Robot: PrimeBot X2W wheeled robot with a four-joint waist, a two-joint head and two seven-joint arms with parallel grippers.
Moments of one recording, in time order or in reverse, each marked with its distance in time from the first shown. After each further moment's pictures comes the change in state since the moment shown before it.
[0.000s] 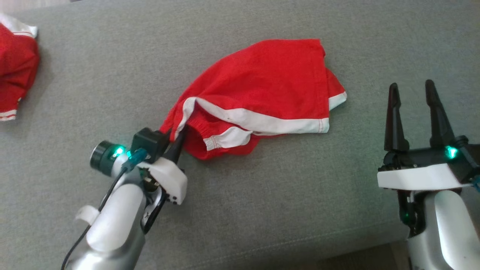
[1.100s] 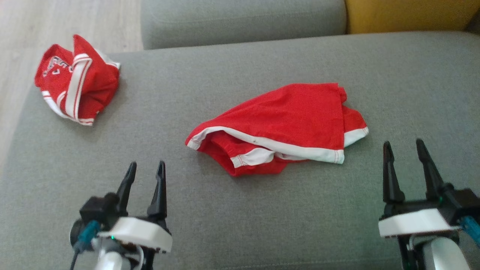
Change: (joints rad) left arm 0.414 -0.083 0.254 -0.306 -0.130 0.075 -0.098; right arm 0.192 0.002 -0.027 0.053 -0.035 0.000 0.000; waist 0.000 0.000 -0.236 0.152
